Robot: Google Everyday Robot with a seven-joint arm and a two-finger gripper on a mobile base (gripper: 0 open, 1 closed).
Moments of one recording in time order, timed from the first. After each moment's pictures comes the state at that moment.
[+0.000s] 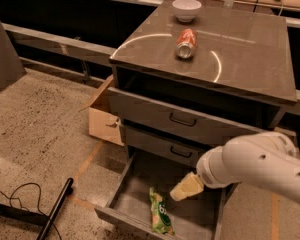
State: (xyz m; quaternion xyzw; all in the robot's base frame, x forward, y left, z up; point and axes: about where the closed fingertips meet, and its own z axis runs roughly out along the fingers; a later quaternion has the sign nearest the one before) arm 0.453 -0.139 0.654 -0.35 0.91 0.06 0.23
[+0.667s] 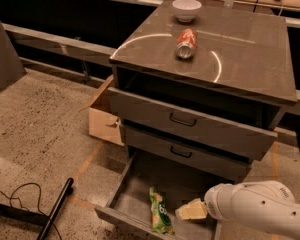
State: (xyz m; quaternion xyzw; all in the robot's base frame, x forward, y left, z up) arm 0.422 -0.168 0.539 -0.23 0.94 0.10 0.23
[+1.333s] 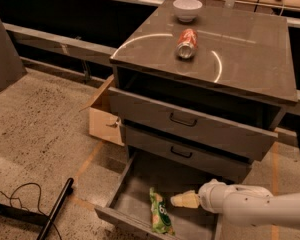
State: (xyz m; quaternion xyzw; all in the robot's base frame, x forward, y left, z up) arm 0.477 -0.168 0.480 -0.18 0.93 0.13 0.30
